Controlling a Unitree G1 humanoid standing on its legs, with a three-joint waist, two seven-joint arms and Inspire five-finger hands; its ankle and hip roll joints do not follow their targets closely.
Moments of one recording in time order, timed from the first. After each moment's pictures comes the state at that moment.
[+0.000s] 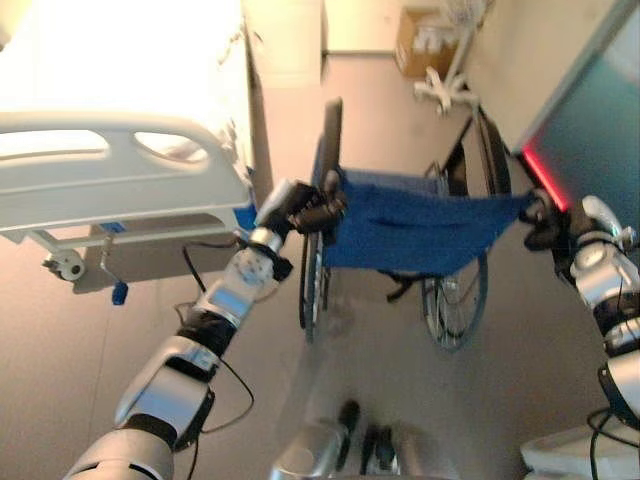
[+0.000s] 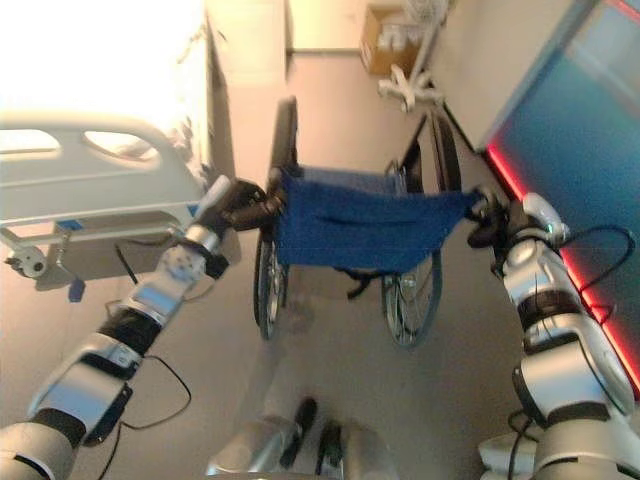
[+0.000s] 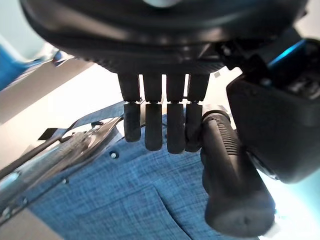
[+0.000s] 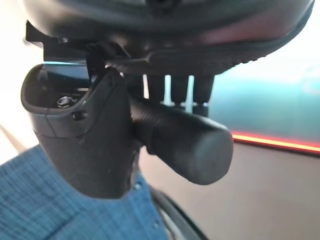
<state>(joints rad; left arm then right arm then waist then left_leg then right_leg) -0.78 0.49 -0.40 0.64 -0.05 -0.04 0.06 -0.91 -0.80 0.48 0.94 -0.07 0.31 -0.07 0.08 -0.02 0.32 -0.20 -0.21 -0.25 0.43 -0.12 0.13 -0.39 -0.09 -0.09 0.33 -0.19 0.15</state>
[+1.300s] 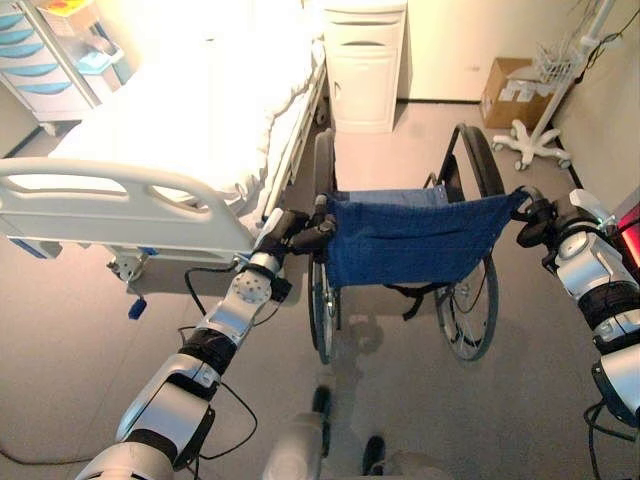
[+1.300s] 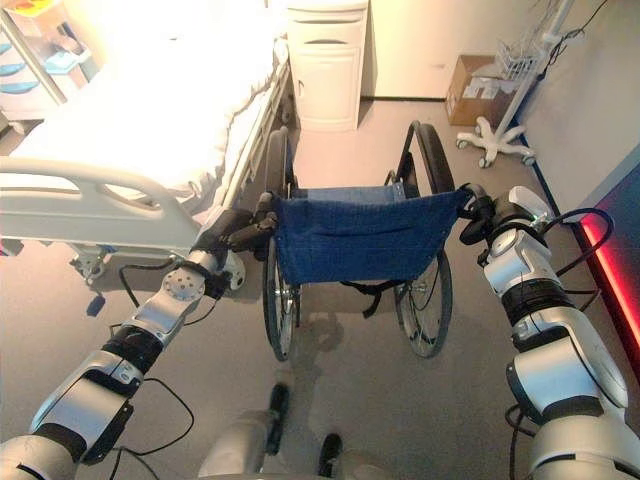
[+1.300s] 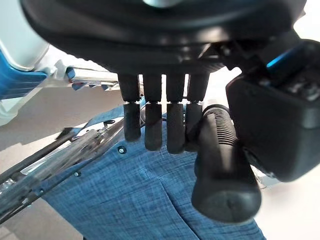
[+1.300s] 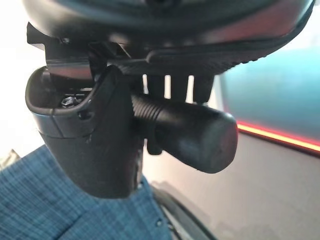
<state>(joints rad) -0.59 0.44 -0.41 0.63 -0.13 -0.01 0.09 -0.89 -0.78 0.54 0.88 -0.15 0.43 -0.01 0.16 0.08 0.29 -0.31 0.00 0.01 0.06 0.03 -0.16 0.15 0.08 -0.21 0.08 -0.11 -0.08</state>
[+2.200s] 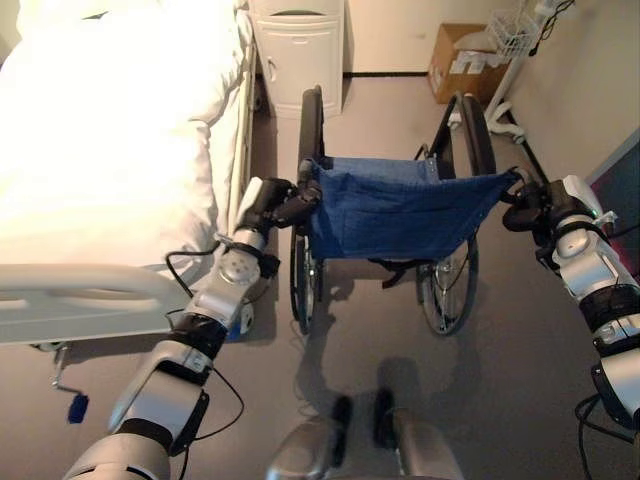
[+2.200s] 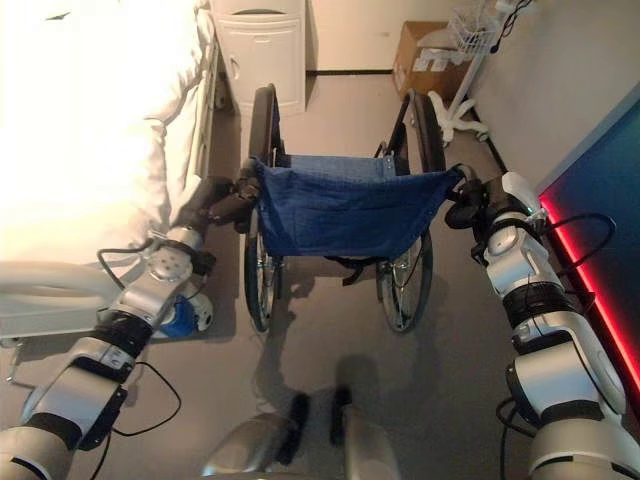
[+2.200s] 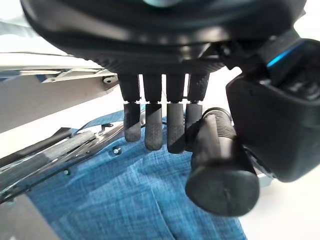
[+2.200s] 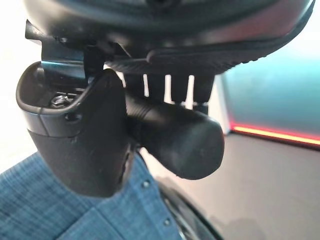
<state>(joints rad) -0.72 0.45 -0.35 0.67 -0.13 -0.04 0.12 -0.86 -0.78 0.44 0.81 -0.10 0.36 -0.07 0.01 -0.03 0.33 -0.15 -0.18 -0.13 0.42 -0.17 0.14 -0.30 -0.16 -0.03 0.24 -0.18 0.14</state>
